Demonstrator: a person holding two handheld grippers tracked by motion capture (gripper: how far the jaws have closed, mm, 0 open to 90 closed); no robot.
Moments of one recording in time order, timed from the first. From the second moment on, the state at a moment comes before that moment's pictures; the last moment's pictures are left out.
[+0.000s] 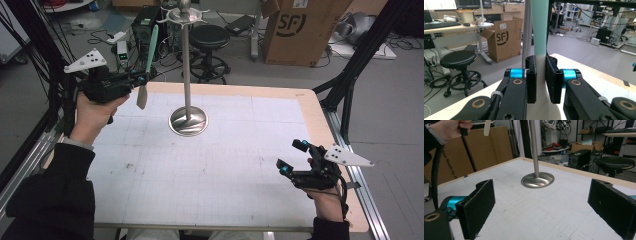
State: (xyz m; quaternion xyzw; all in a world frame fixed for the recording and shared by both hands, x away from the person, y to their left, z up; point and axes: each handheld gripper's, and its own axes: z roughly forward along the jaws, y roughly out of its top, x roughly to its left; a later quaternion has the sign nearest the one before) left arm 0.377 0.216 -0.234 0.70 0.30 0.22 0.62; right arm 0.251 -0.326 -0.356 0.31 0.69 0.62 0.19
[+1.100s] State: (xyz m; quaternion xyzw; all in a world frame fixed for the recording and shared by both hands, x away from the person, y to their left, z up) left arm 0.396 0.212 -0.237 0.68 0.31 0.21 0.63; right arm 0.246 -0.333 -0.358 0.32 0.69 0.62 0.19
